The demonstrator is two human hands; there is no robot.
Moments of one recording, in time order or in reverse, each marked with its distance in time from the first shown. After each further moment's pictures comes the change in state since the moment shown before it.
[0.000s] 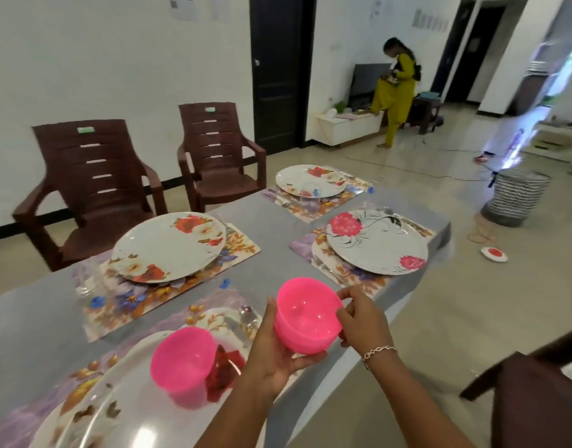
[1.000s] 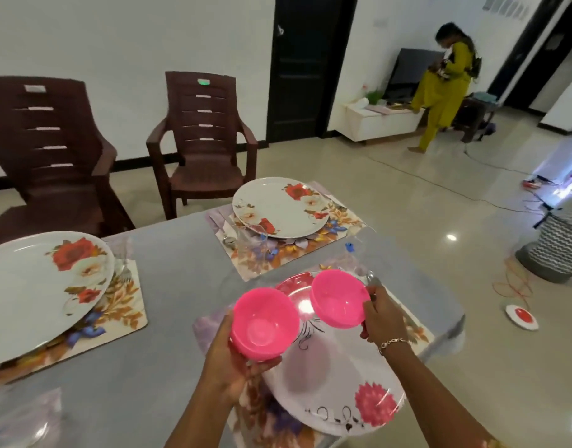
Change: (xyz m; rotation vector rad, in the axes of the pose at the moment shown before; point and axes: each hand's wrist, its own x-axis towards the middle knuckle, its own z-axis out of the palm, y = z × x) left_hand 0.302 0.047 0.169 -0.174 0.326 0.149; right_hand 0.413 0.131 -0.128 -0.134 -0.042 0.028
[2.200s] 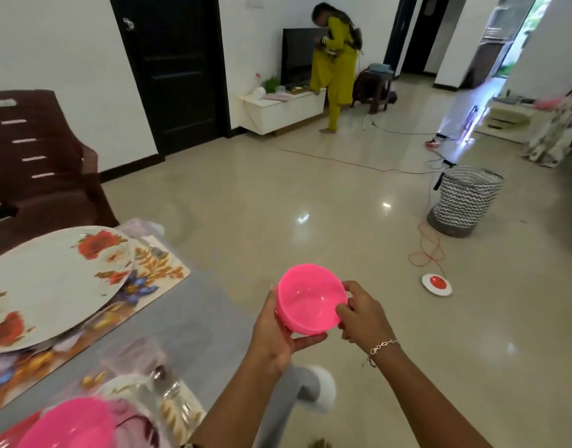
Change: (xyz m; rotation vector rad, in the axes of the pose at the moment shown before) left_hand 0.170 -0.230 0.435 0.242 -0.285 -0.155; right_hand 0.228 0.208 -0.258 0.118 0.008 0.082
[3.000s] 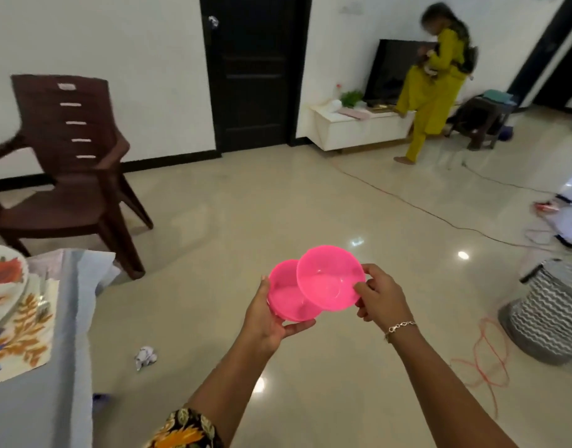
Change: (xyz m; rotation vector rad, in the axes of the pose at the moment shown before) left_hand 0.295 0.083 0.226 -0.254 0.219 0.160; right_hand 0.409 0.003 -0.173 0.019 -0.192 -0.164
